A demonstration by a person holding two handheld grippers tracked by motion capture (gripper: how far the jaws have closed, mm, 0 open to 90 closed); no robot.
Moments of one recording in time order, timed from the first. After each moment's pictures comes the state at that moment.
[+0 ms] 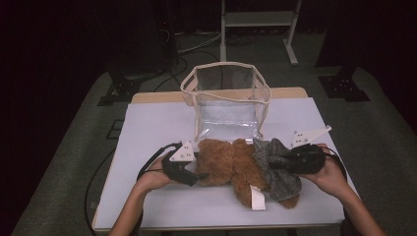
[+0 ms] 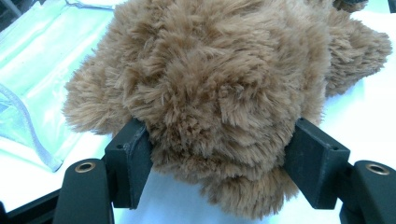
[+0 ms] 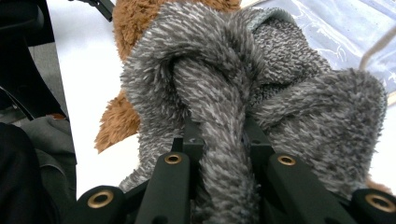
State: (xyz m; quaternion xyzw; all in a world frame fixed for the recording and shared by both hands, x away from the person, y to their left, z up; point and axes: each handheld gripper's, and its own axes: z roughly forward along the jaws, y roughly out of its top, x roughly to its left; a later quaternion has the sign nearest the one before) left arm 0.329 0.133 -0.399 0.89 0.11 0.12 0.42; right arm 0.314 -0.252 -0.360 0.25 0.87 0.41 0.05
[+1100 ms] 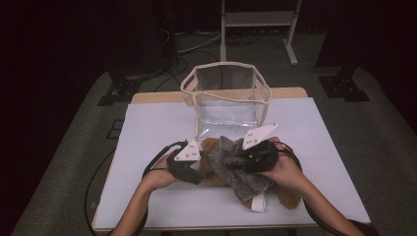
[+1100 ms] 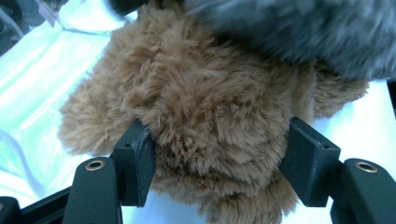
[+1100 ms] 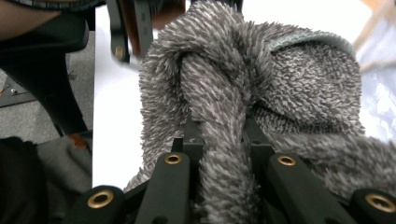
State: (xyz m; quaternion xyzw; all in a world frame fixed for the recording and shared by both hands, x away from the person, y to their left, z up) left arm 0.325 0.115 -0.385 0.89 0.09 0.13 0.43; right arm 0.323 -0.135 -0.342 0.13 0.90 0.42 0.04
